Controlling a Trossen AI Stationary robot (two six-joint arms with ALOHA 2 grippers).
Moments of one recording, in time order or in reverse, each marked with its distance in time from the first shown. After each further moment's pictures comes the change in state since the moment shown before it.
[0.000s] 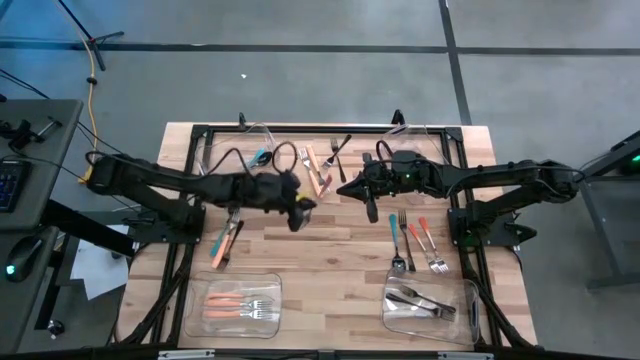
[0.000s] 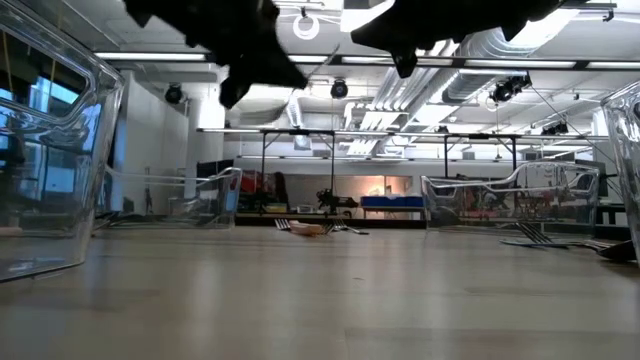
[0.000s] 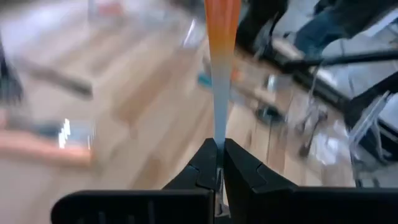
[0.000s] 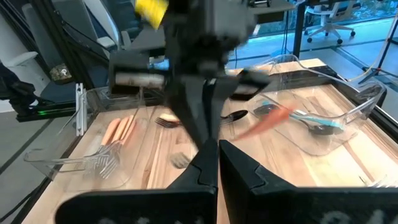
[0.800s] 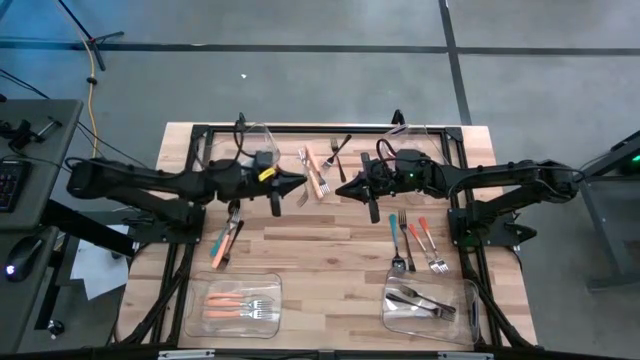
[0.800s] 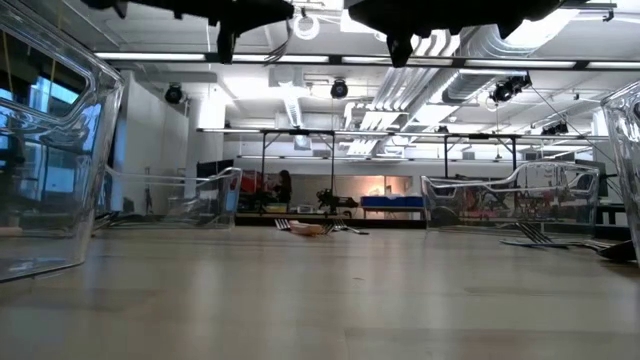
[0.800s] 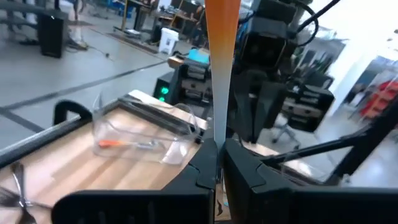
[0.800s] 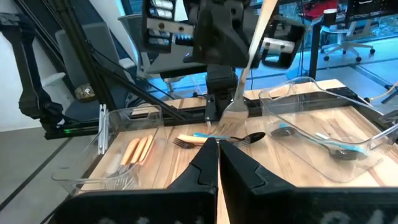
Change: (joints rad) left arm 0.035 -0.231 -0.158 0.389 -0.071 0.188; right arm 0.003 0.000 0.000 0.095 -0.056 0.035
